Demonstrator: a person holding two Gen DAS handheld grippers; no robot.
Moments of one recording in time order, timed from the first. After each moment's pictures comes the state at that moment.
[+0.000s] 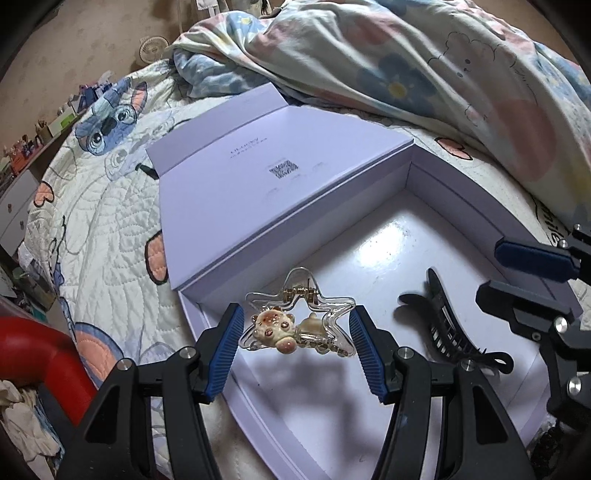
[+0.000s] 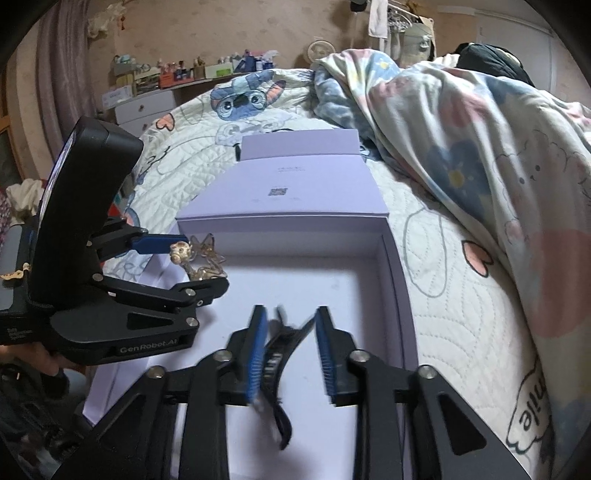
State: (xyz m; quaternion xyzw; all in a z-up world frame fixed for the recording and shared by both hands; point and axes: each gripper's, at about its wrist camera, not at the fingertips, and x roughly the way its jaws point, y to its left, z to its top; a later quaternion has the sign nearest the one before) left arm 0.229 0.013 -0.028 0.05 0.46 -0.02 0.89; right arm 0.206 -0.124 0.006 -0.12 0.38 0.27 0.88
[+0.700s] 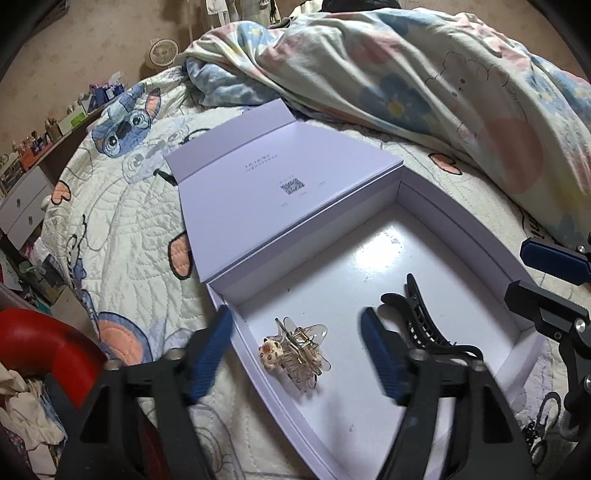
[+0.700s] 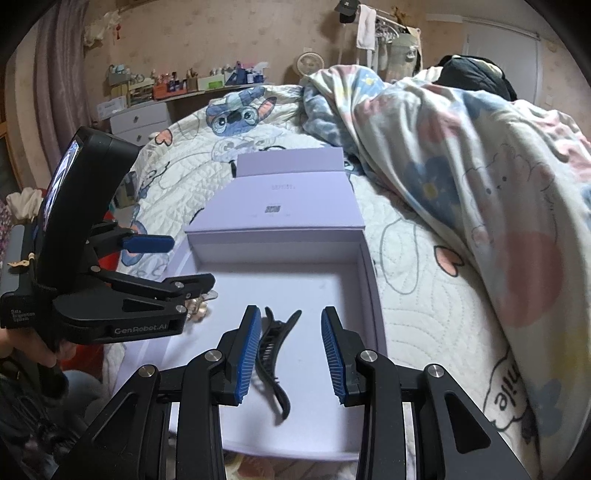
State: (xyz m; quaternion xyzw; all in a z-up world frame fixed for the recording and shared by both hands) left arm 0.205 0.015 0.007 0.05 0.44 -0.01 0.89; right arm 0.176 -0.137 0.038 -0.11 0.36 0.25 0.89
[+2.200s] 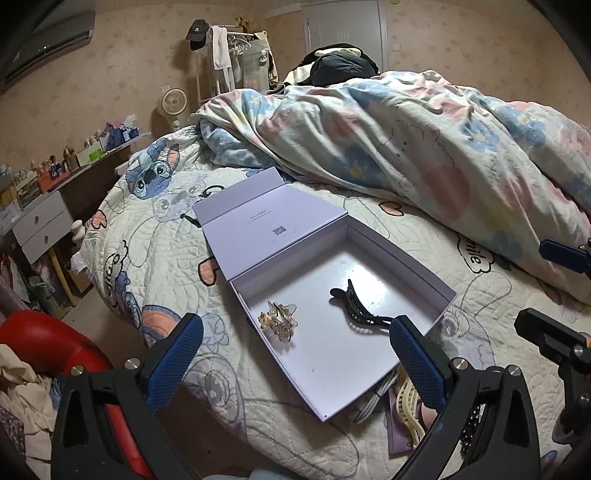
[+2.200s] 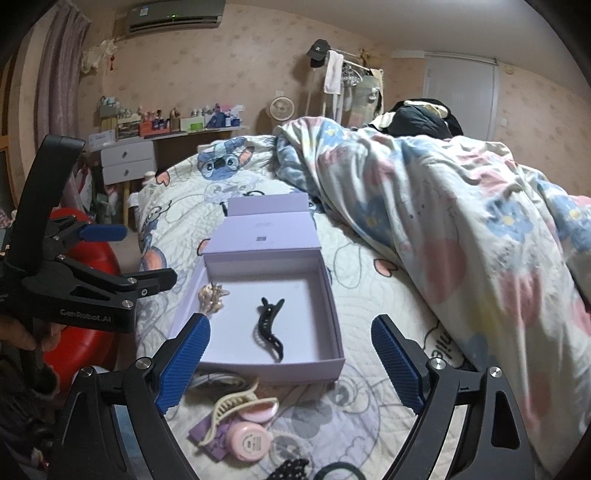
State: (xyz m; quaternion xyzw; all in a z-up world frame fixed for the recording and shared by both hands) left arm 0.077 0.003 0.086 0.04 0.35 -0.03 0.94; right arm 0.046 -0.179 0.104 -0.10 0.29 0.19 0.93
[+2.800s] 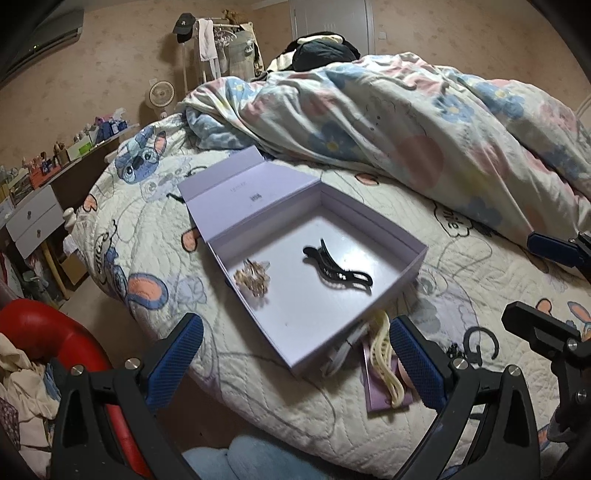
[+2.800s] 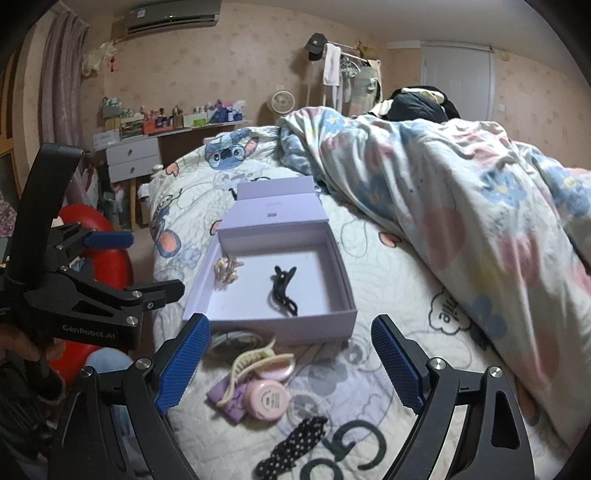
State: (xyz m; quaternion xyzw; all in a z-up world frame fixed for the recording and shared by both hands) left arm 0.033 -0.017 0.060 0.05 0.37 -0.05 0.93; right arm 0.005 -0.193 0.083 -0.08 0.30 0.20 0.93
